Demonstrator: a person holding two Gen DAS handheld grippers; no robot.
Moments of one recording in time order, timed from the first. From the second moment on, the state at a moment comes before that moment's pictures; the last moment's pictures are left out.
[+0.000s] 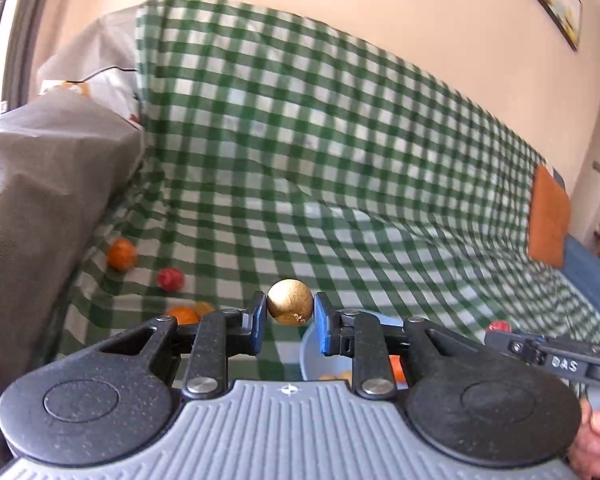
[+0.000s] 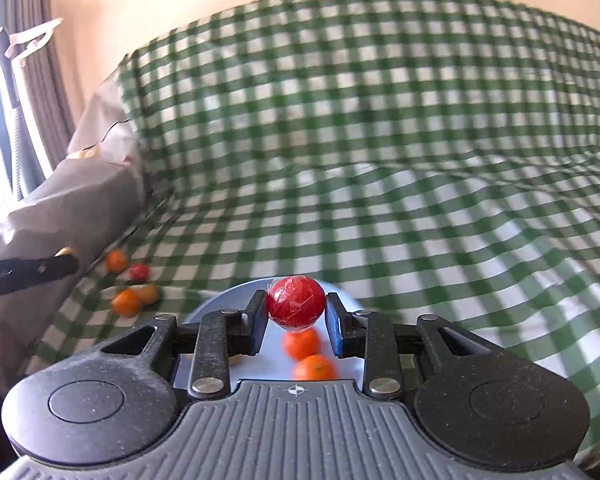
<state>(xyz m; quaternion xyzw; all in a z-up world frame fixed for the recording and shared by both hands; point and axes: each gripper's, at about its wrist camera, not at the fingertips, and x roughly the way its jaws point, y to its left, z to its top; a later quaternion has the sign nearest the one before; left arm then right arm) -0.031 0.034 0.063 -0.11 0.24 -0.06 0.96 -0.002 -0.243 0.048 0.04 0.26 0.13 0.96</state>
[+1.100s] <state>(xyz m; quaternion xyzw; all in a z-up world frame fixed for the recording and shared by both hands) -0.004 -0.012 0.025 0.01 0.28 -0.09 0.95 0.008 -0.240 0.021 0.04 0.30 0.13 0.94</state>
